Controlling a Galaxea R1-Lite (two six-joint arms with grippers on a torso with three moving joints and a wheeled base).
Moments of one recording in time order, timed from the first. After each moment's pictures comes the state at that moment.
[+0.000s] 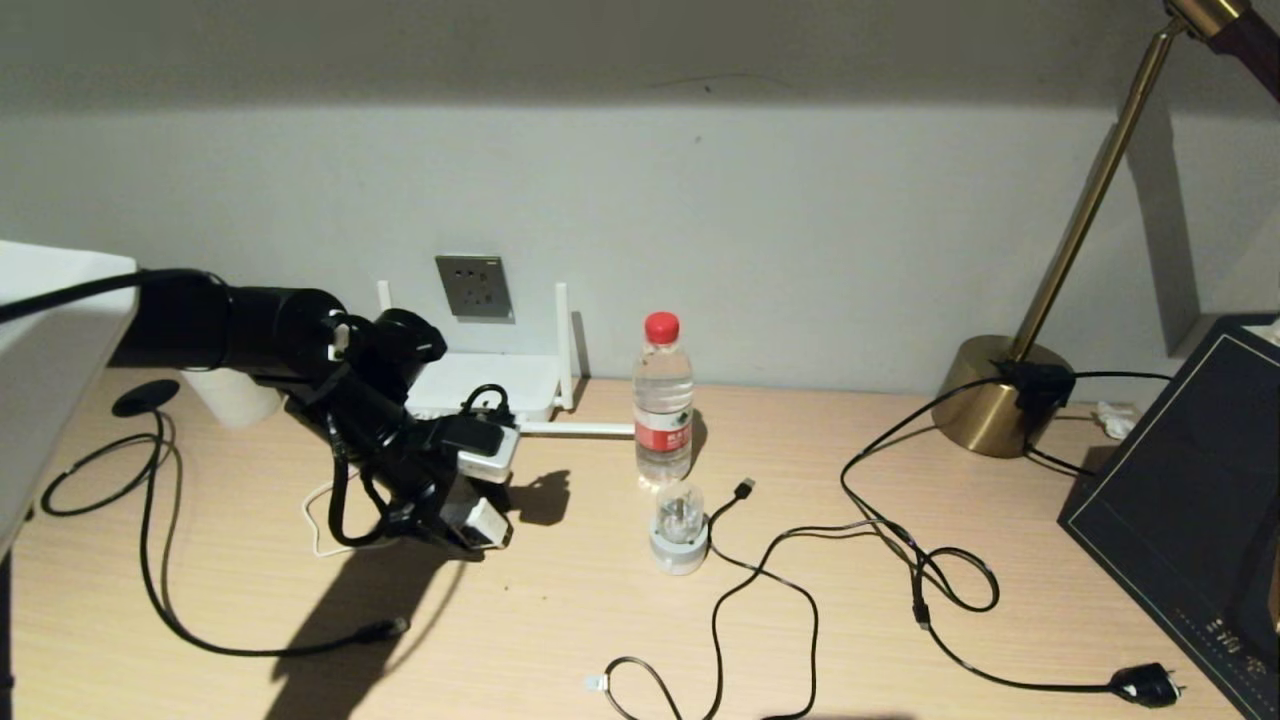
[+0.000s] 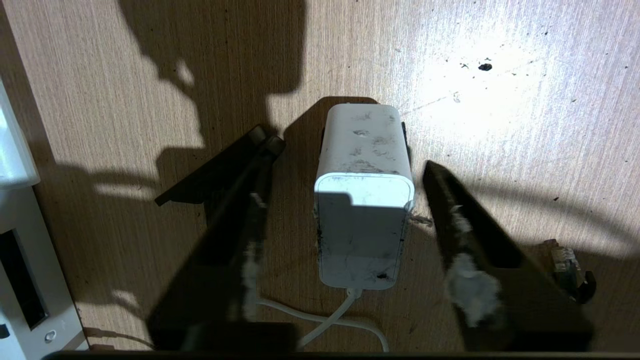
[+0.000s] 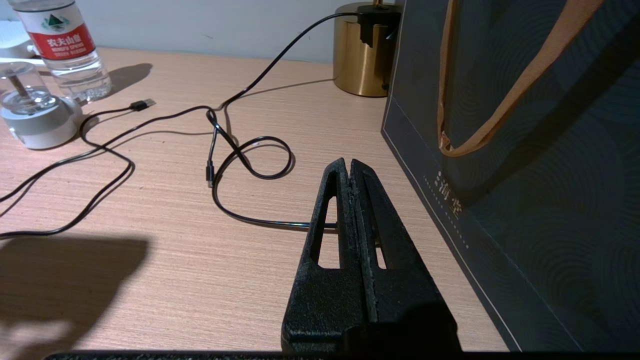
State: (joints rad) left arm -0.19 2.12 -1.66 0.80 -0.31 1.48; right arm 0.00 0.00 0.00 -0.09 0.00 -0.01
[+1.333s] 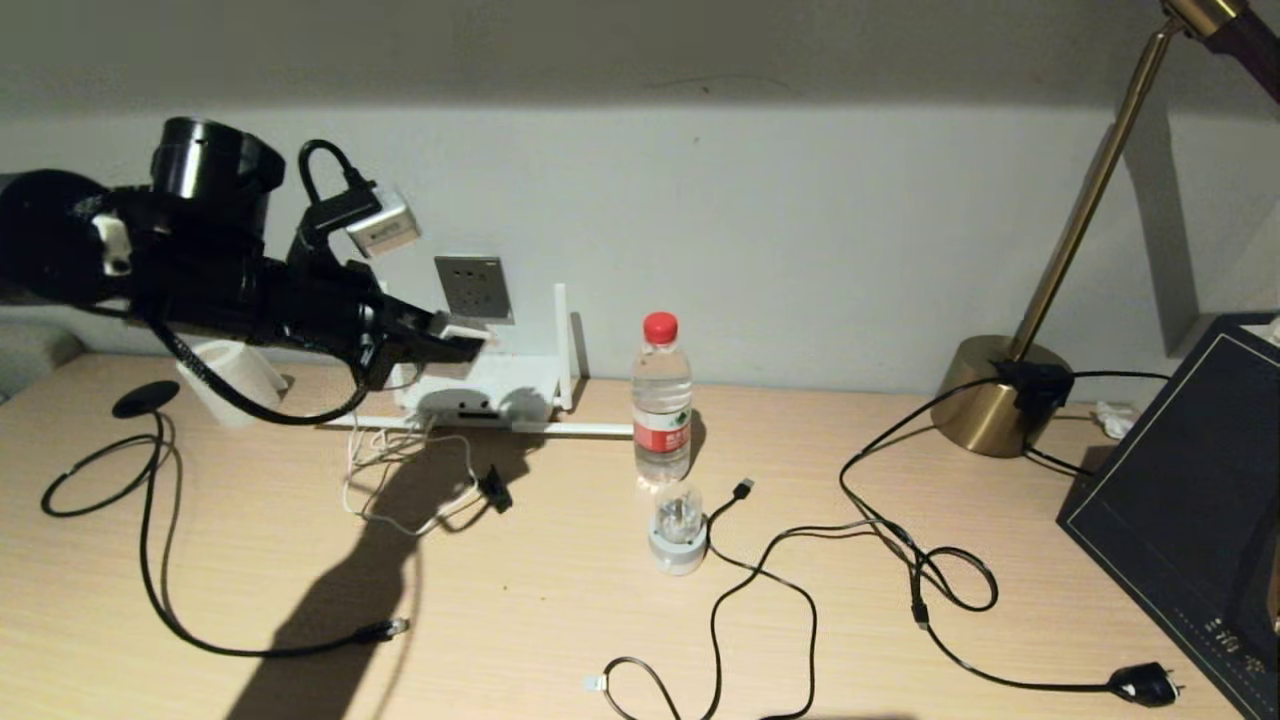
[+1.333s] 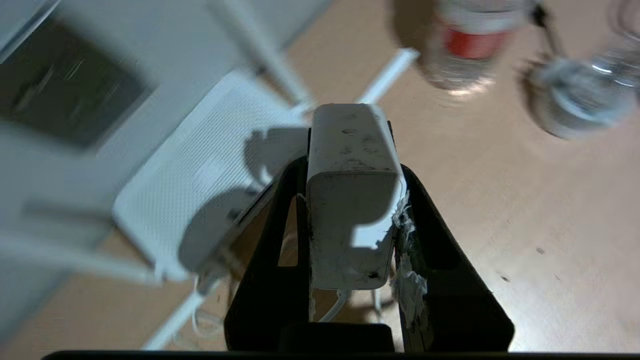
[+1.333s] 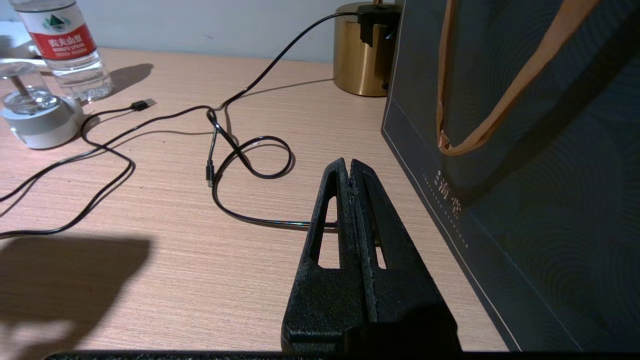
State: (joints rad) left arm -0.08 1.83 -1.60 0.36 -0.53 0.71; right arm 0.00 0.00 0.00 -0.09 0.00 -0.01
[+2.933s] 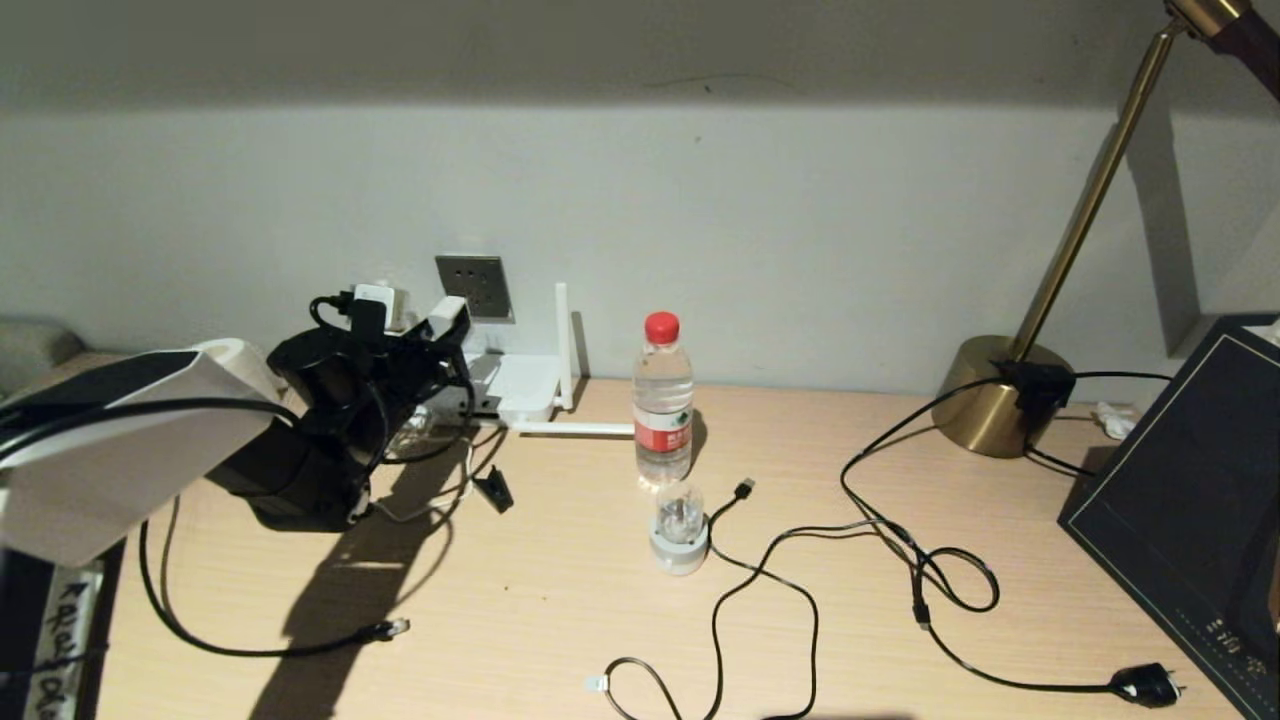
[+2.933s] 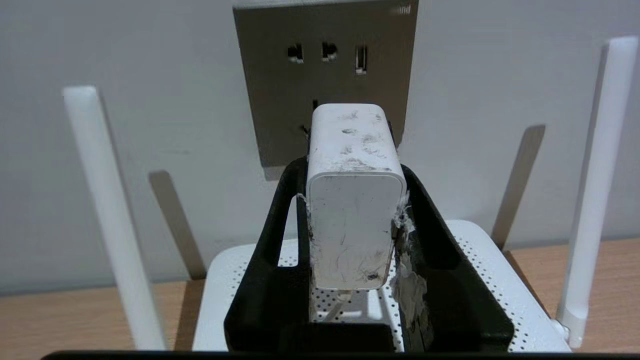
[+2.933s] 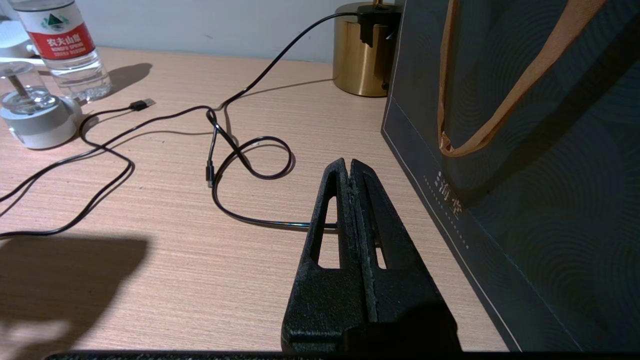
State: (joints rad) left arm -0.08 2.33 -1.20 -1.38 -0.13 0.10; right arm 0.00 0.00 0.00 -0.09 0.00 -0.01
